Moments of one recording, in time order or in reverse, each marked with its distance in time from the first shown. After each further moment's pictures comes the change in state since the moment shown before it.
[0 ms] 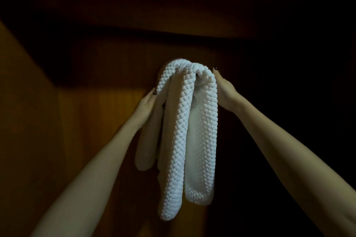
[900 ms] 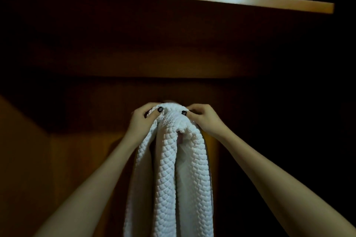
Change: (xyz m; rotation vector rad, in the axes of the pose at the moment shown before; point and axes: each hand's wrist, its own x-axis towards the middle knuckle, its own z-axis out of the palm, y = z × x) left_hand 0.058 0.084 0.012 0.206 0.146 0.292; right_hand 0.058 -0.021 -0.006 -0.453 -0.092 -0.375
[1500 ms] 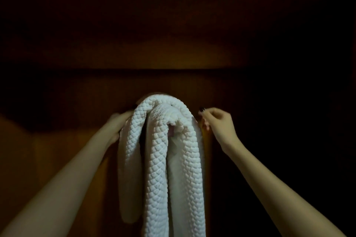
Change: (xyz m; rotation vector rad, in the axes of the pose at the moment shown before) left_hand 0.012 -0.043 -0.026 -0.205 0.023 -0.775; right_hand -0.058 0.015 -0.007 0.307 0.392 0.200
